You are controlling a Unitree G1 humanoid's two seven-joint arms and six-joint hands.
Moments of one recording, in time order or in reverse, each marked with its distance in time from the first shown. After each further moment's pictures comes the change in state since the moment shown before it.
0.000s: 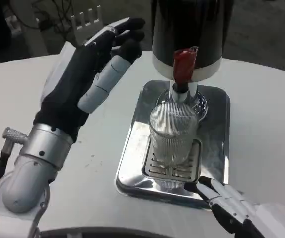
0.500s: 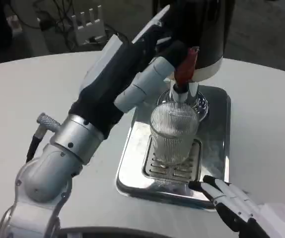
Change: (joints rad) left arm -0.079 -0.020 -0.098 0.008 -0.030 0.007 -0.113; right arm 0.007 -0.004 -0.015 0.000 0.006 0.009 -0.015
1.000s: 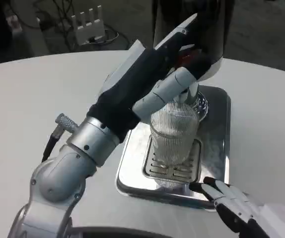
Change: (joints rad) left arm -0.019 -0.029 -0.042 0.046 0.016 -0.056 -0.032; right arm 0.000 -0.011 0.010 0.000 0.000 0.021 -0.004
